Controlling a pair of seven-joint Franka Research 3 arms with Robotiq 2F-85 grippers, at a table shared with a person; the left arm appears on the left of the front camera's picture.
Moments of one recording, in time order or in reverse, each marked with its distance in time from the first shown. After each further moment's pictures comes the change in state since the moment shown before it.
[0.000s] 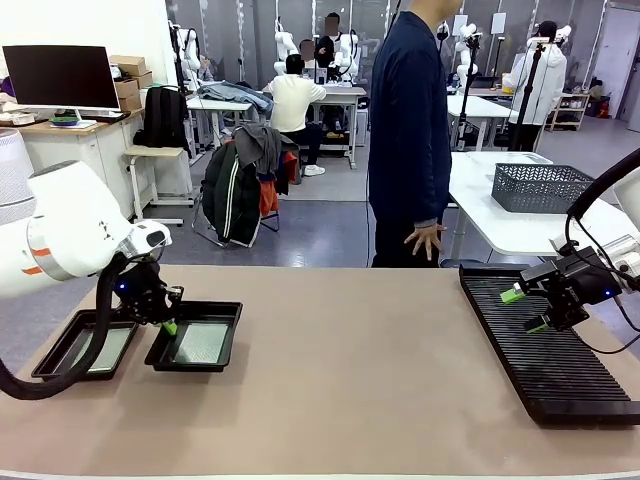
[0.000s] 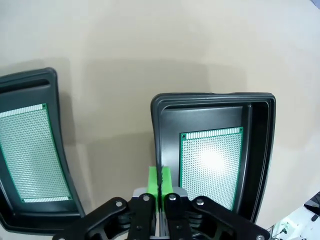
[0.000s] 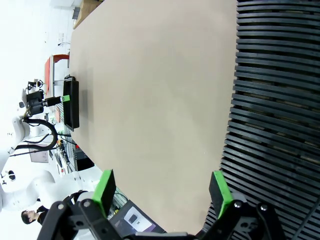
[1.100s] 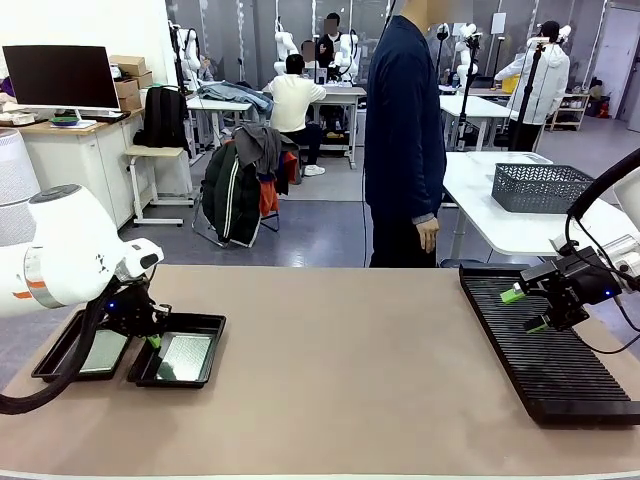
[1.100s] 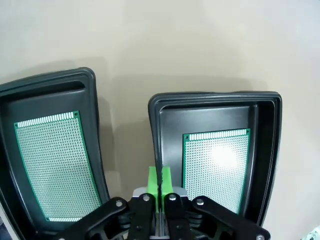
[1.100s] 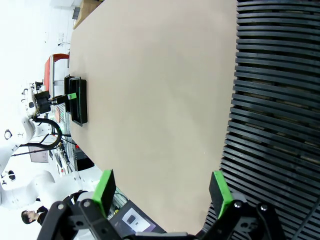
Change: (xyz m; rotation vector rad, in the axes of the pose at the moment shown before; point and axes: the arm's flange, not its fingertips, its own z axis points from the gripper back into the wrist) left arm -0.007 0.026 -0.028 0.120 -0.041 -0.051; right arm 0.000 0.000 0.000 0.000 0.000 0.000
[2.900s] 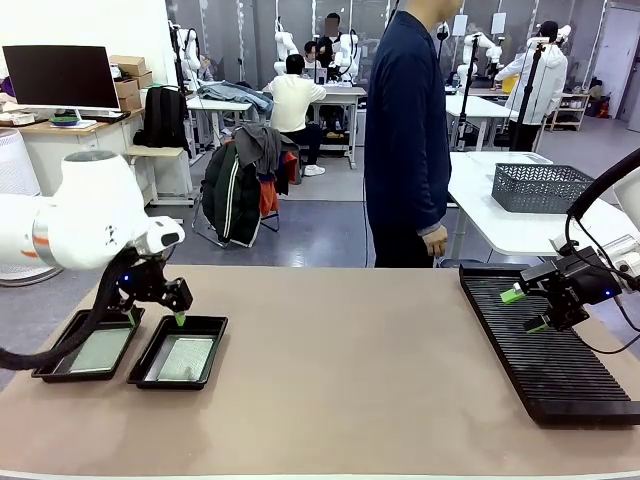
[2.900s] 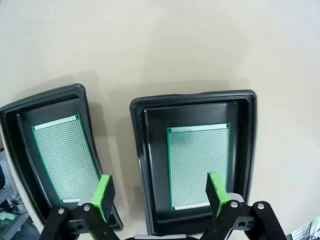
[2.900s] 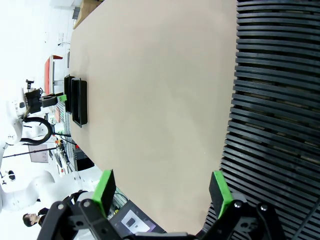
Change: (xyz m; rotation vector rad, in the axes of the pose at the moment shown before) left arm 0.022 -0.042 0.046 0.091 0.054 -0.099; right arm 0.000 0.000 0.000 0.000 0.000 0.000
